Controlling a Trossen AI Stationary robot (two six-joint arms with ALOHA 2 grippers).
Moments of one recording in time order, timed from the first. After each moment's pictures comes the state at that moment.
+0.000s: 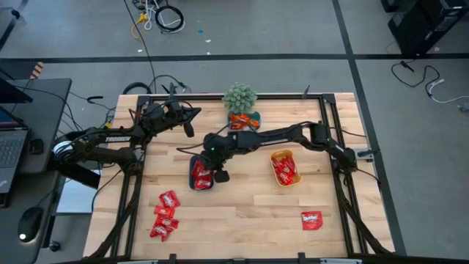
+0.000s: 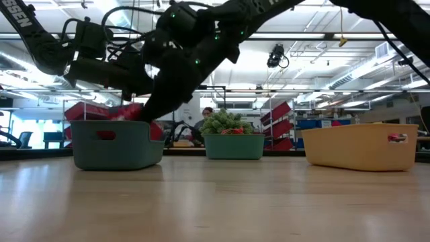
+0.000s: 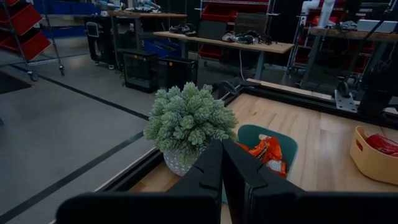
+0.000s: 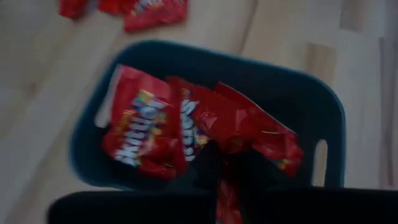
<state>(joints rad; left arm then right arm) 0.67 1.16 0.29 0.82 0.15 -0.06 -0.05 2.27 1.80 -0.37 -0.27 -0.24</state>
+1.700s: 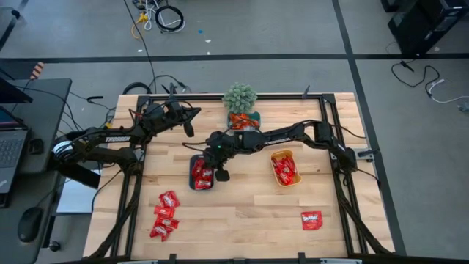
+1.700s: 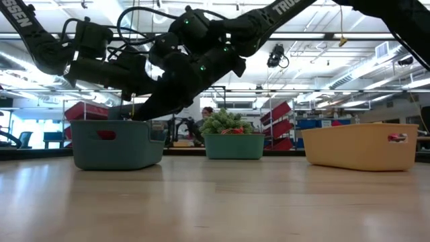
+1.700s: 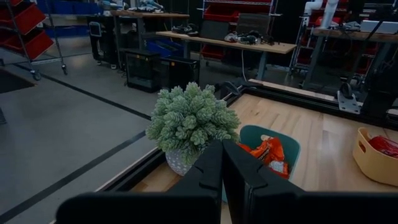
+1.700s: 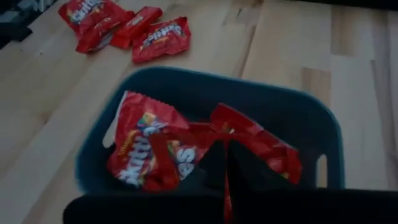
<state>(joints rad) 0.67 1.16 0.29 0.82 0.14 -0.06 -0.07 2.22 1.62 -0.08 -0.35 -0.18</state>
